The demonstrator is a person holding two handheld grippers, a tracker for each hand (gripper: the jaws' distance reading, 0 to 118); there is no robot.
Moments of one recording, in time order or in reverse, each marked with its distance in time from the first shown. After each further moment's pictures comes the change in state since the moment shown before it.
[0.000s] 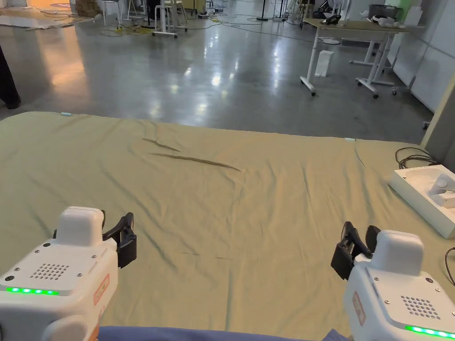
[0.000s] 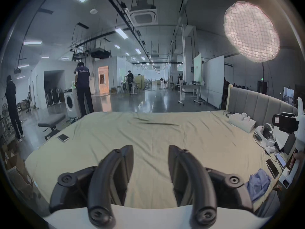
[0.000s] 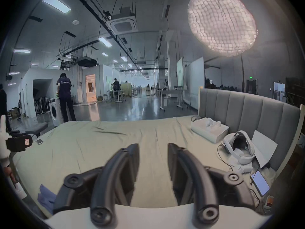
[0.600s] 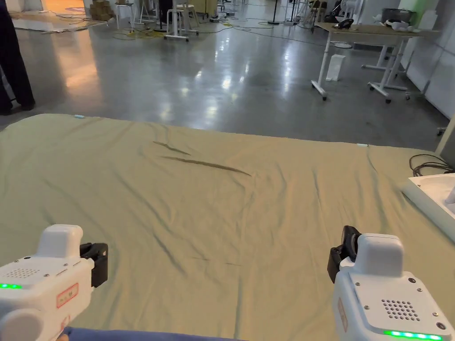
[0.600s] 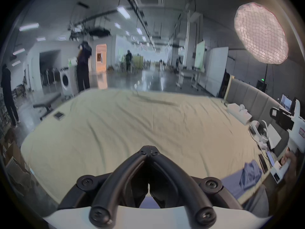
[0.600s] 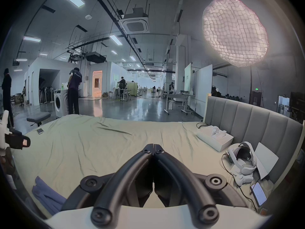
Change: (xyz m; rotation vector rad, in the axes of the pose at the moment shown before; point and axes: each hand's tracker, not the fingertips) left arm -0.076 -0.021 -0.016 -0.330 -0.078 0.108; right arm -0.026 -0.005 -0.013 -0.006 0.055 0.104
